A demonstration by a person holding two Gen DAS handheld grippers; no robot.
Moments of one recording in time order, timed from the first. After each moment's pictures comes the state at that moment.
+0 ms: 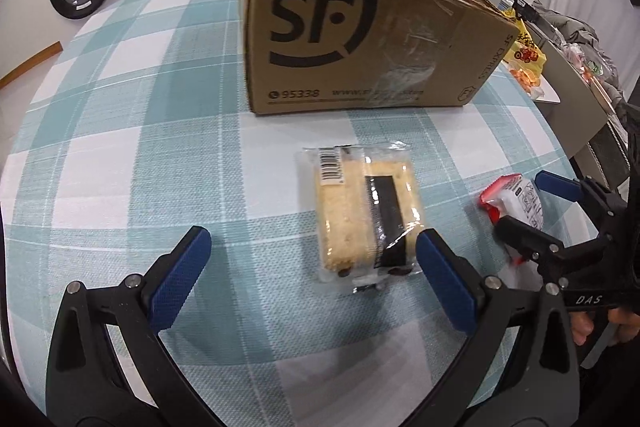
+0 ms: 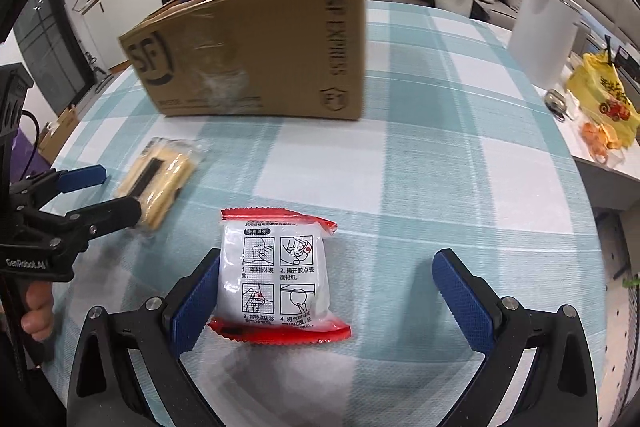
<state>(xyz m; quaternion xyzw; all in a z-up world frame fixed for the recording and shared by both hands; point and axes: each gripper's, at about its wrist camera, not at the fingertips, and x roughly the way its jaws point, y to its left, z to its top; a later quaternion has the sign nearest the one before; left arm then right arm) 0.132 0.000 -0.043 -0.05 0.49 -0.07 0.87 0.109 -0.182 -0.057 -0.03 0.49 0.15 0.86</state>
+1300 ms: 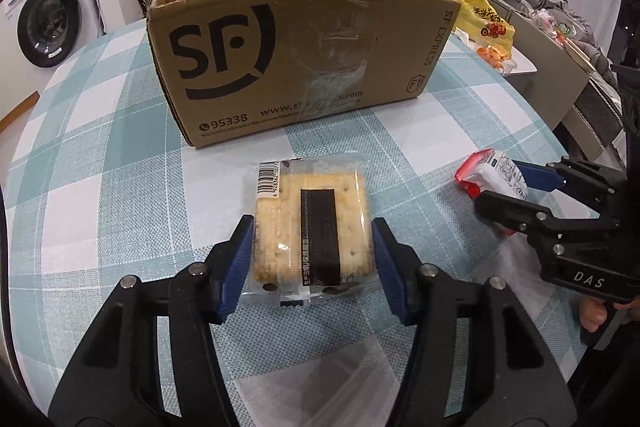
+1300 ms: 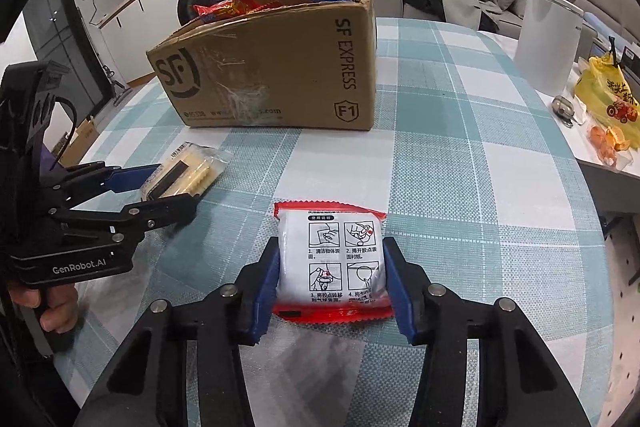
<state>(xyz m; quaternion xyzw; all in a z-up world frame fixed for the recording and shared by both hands) 0.126 -0.037 -0.036 0.01 0.46 -0.12 0.88 0.091 -0.186 -0.048 -0.01 0.46 0.18 0.87</state>
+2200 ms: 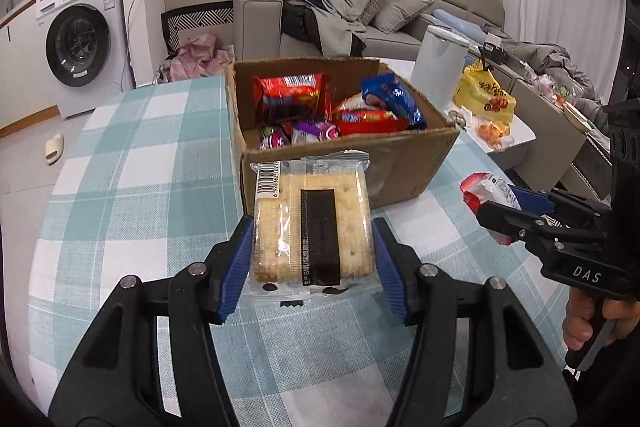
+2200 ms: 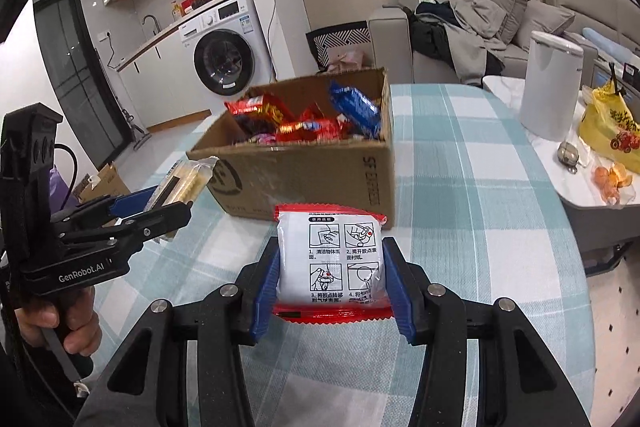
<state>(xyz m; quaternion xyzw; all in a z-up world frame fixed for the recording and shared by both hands) 0.113 0.012 0.052 -0.04 0.36 -0.09 0.93 0.108 -0.185 0.021 0.04 0.38 0.20 0.90</state>
